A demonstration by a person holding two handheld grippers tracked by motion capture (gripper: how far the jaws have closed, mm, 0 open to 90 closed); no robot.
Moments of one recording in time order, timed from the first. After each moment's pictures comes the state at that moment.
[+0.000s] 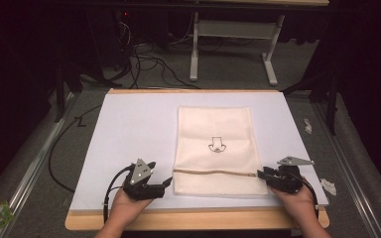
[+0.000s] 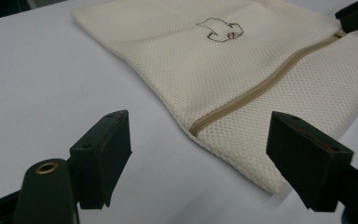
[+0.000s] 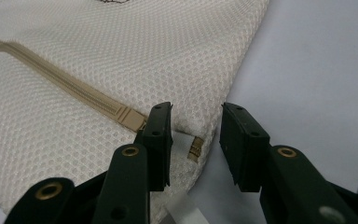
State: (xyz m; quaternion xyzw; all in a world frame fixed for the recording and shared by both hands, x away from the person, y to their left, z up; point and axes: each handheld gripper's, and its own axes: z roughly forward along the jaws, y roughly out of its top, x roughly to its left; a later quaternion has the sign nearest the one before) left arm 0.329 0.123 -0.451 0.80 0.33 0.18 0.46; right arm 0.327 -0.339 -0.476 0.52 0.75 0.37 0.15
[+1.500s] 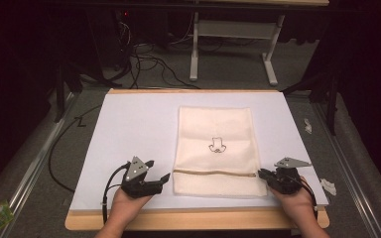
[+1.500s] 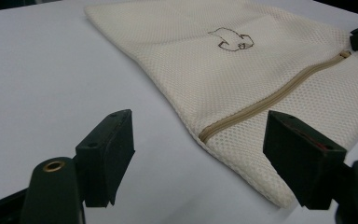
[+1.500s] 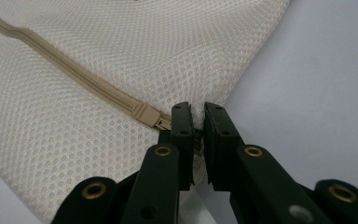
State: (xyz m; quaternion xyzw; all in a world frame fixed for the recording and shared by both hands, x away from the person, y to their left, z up) left arm 0.335 0.130 -0.454 0.78 0.35 0.17 0.48; right arm 0.320 -0.329 -0.468 0.49 0.78 0.35 0.18
